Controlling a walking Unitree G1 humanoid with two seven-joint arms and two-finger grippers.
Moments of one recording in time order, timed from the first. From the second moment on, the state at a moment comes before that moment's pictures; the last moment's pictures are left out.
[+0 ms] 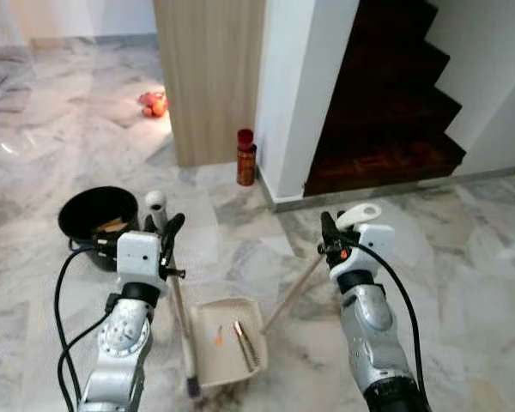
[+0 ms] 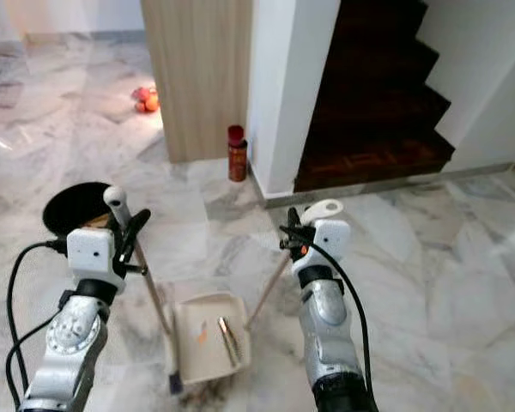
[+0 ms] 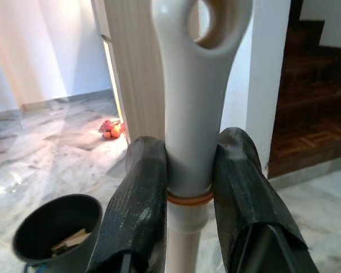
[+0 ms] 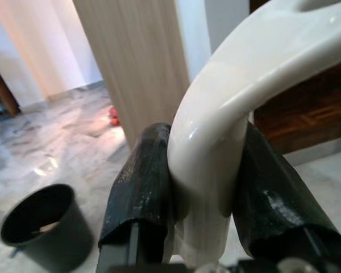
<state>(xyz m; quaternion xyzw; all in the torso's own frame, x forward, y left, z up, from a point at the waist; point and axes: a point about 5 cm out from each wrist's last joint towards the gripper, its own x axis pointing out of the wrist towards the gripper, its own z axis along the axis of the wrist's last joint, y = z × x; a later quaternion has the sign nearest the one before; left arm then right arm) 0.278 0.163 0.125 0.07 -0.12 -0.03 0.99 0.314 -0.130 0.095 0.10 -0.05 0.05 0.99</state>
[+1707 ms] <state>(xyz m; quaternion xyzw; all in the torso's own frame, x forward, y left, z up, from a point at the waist) 0.278 0.166 0.125 0.07 -0.12 -0.02 0.99 0.313 -0.127 0.095 0.09 -0.05 0.06 0.99</state>
